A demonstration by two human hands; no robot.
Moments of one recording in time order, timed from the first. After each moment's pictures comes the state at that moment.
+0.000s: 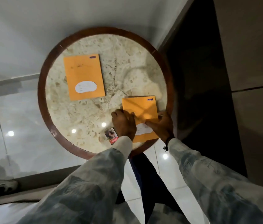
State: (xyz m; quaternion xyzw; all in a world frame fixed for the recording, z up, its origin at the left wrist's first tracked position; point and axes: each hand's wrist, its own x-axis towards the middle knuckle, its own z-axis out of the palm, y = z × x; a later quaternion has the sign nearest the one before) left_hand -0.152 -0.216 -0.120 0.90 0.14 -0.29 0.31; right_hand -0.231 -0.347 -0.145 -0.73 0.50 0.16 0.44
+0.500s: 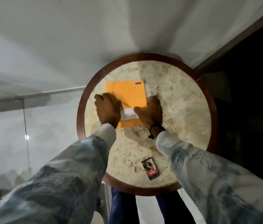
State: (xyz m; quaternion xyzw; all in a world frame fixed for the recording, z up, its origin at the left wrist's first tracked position) left_hand 0.083 -0.090 -0.139 0.95 0.10 -0.21 0.22; right_hand 0.011 -0.215 -0.153 -0.81 0.41 0.09 0.41
